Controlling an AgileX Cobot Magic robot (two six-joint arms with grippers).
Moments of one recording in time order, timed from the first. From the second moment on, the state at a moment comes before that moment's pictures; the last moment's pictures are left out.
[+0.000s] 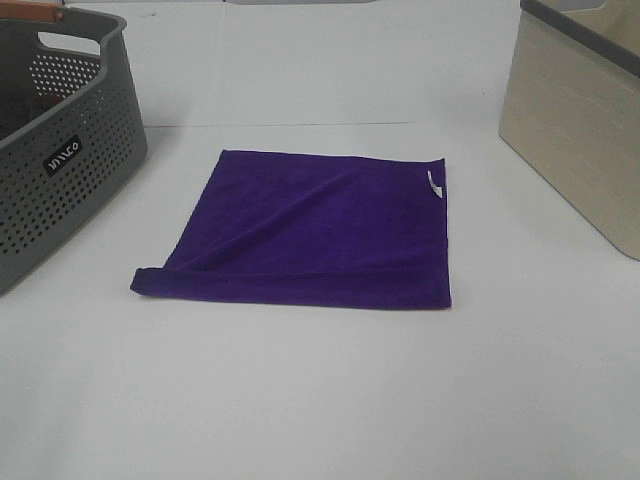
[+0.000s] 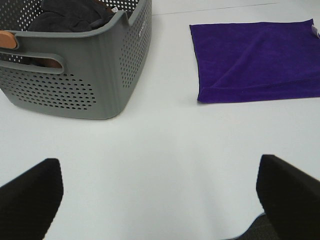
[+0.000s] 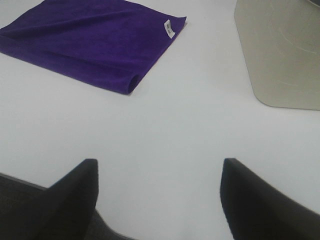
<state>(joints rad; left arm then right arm) -0.22 0.00 -0.56 0.00 1.18 -0.04 0.07 0.04 -0.46 0.08 1.11 -0.22</state>
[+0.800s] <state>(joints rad) -0.22 -0.01 -0.52 0.01 1.10 -0.04 0.07 0.00 -0.46 0.08 1.11 -0.22</state>
